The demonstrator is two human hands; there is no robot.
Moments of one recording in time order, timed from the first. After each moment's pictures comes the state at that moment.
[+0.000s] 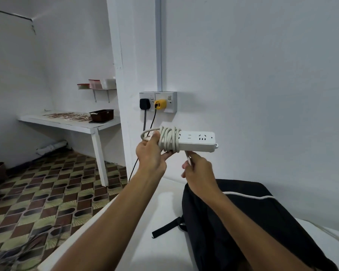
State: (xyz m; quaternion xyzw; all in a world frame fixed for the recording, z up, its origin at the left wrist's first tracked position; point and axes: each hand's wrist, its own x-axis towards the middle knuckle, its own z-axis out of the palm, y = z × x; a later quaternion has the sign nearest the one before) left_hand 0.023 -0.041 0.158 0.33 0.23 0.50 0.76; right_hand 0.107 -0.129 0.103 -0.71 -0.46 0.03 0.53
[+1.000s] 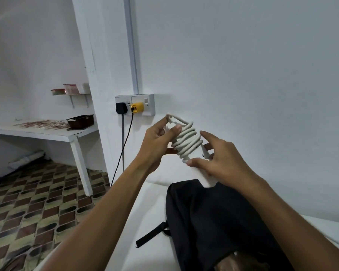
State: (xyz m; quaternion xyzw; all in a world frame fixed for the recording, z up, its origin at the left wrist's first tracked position) left_hand 0.058 -0.066 0.182 0.70 0.03 0.37 0.61; right_hand 0.134 -0.226 0.176 -0.76 -0.48 -0.06 0.43
